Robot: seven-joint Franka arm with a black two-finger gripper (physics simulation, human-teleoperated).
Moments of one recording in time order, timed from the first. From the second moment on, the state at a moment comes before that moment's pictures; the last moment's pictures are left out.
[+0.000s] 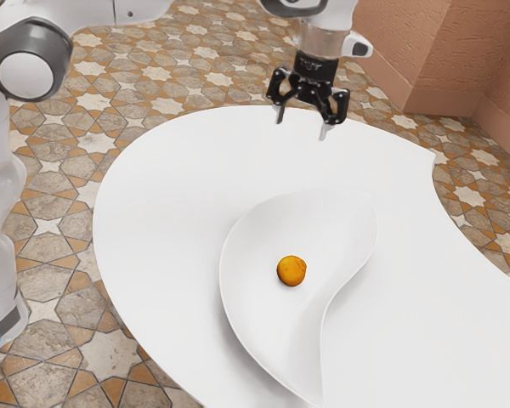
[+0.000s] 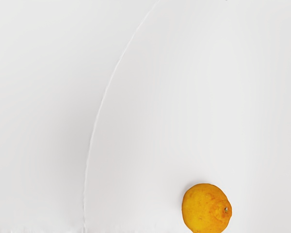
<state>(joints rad) -0.33 0.06 0.33 -1.36 -0.11 1.44 -0.85</state>
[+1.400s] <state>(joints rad) -0.40 0.21 0.22 -1.73 -0.25 1.86 -0.80</state>
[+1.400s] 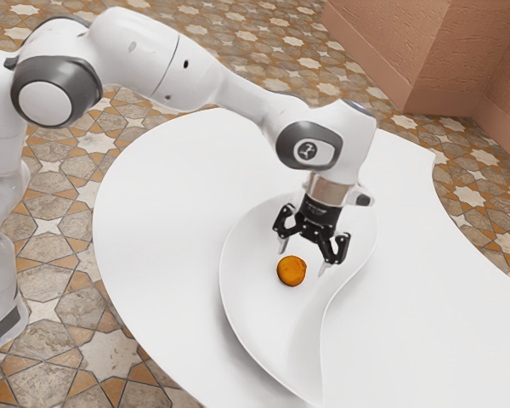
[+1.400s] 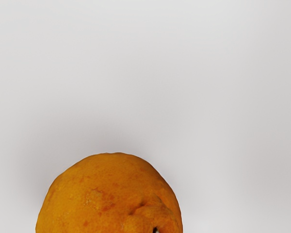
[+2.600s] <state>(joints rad) -0.38 0.01 0.28 -1.79 -0.21 1.93 -0.76</state>
